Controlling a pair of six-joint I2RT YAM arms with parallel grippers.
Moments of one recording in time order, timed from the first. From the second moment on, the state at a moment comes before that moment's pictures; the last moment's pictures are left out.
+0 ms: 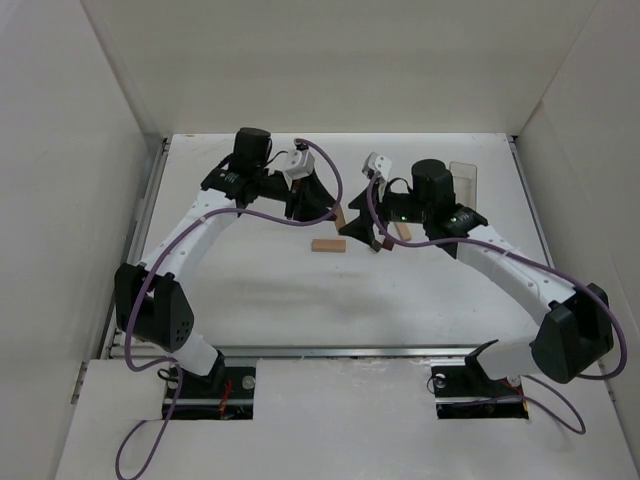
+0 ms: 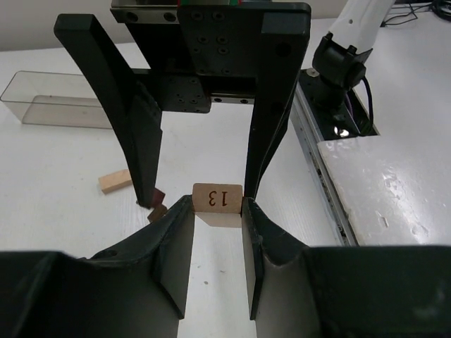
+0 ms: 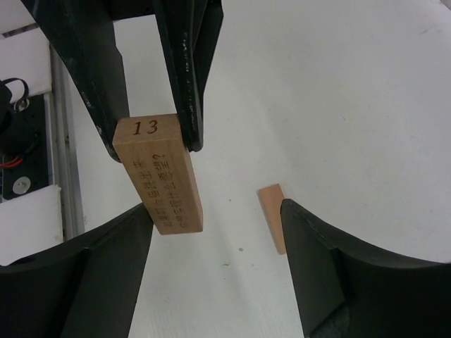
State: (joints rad) left arm -0.38 1.56 1.41 -0.47 1.34 0.56; right arm 0.52 1.37 1.10 -0.06 -0.71 -0.14
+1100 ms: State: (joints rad) left arm -0.38 1.54 1.37 -0.24 1.38 0.39; right arm 0.52 1.37 1.10 0.04 -0.80 -0.06
